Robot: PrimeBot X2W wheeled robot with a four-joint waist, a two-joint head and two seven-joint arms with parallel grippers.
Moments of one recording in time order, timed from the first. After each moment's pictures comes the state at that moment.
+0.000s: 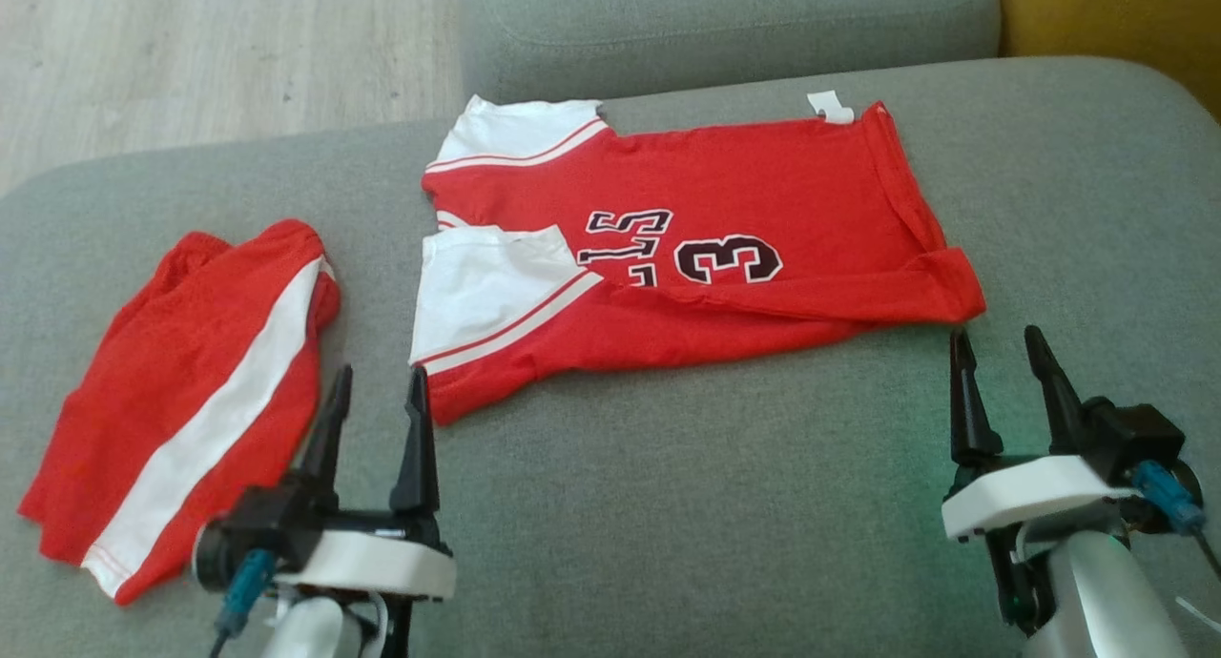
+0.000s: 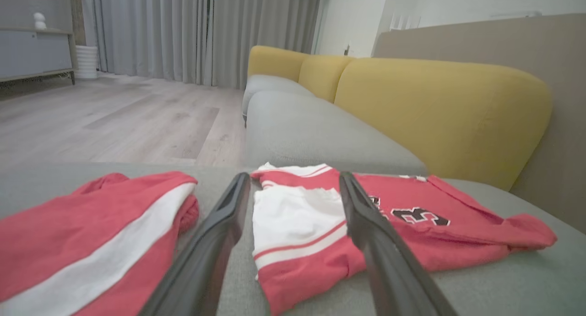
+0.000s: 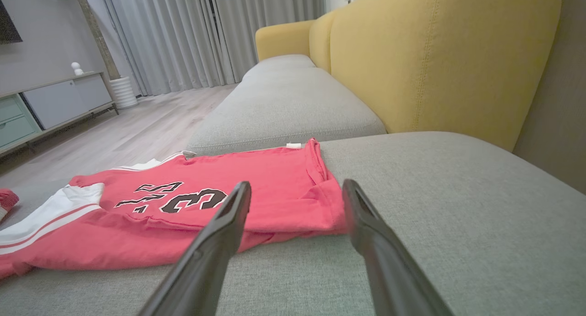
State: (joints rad) left arm -0.10 0.11 -0.28 0.24 -0.35 0.02 -0.26; right arm -0.16 -0.06 -0.04 0.44 0.12 0.13 -0.26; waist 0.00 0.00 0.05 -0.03
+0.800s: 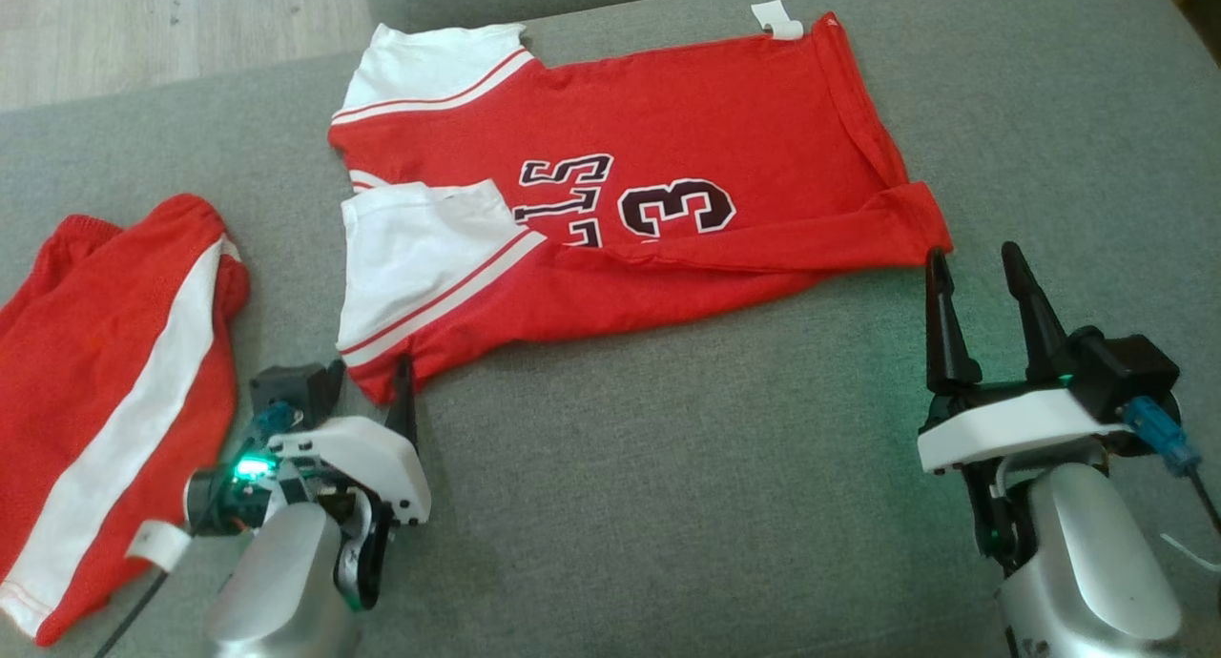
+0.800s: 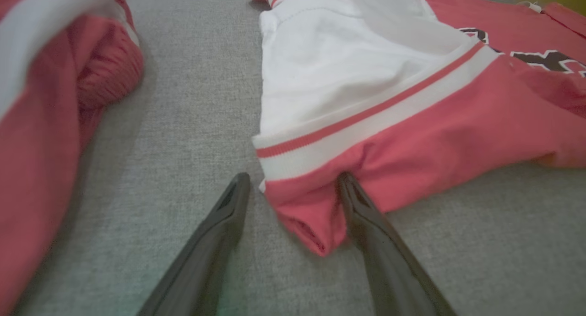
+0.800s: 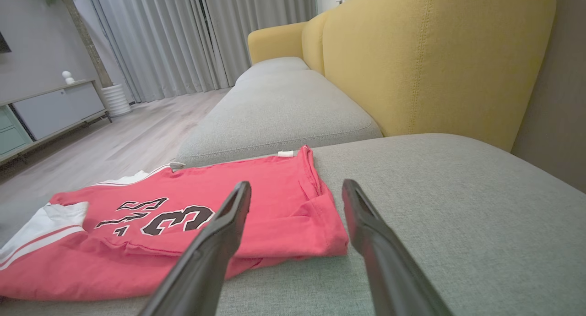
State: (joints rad) left arm -0.40 0.11 -0.29 0.71 -0.39 0.07 0.04; right arm -0.26 -0.05 0.02 0.40 0.16 0.13 -0.26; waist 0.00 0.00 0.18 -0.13
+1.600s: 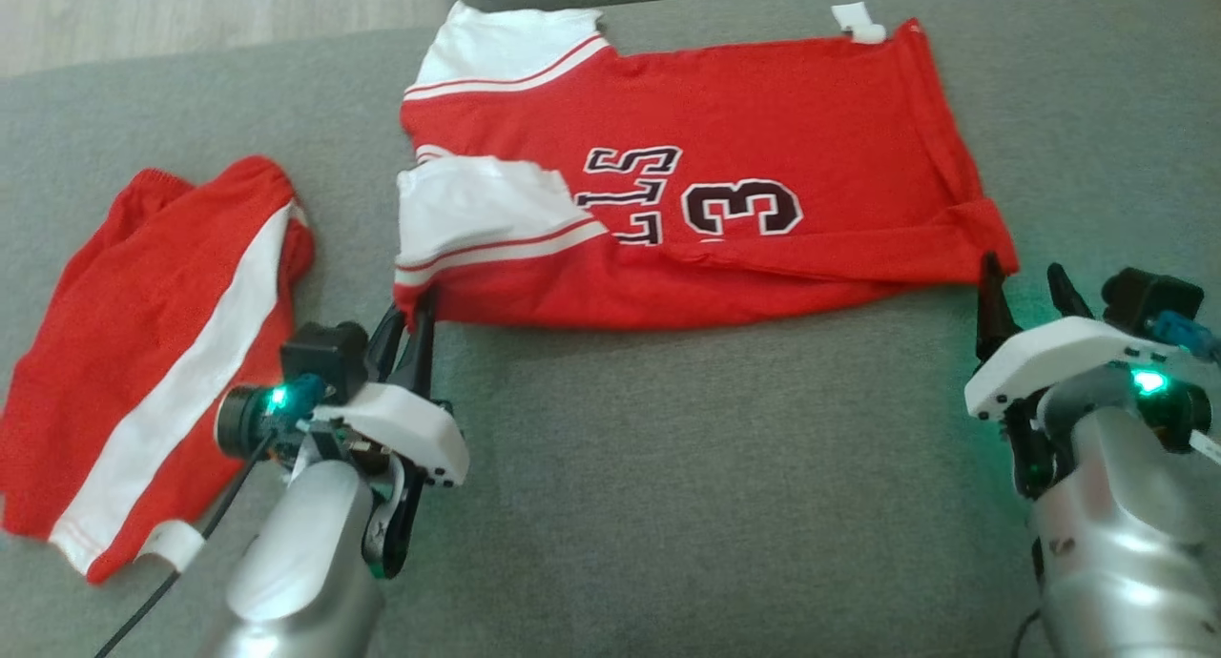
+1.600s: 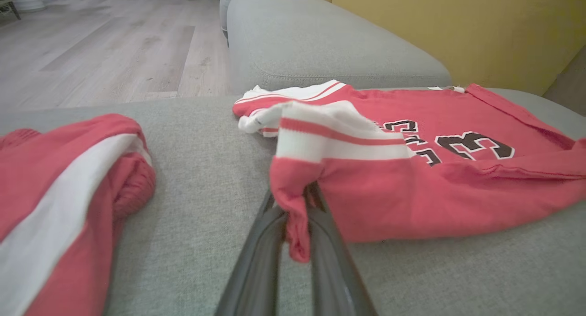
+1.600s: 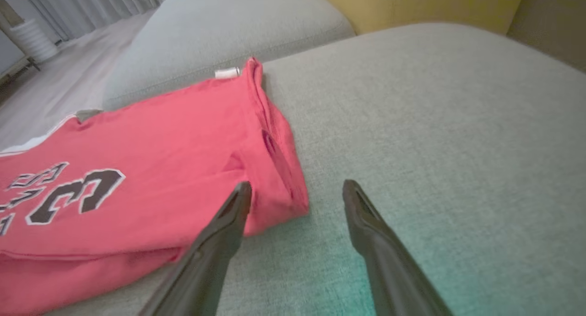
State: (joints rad) left arm -0.43 0.12 -0.37 0.57 -0.35 0.01 -0.08; right arm -0.51 -0.05 -0.23 0.82 0.09 0.13 -0.07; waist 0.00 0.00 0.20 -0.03
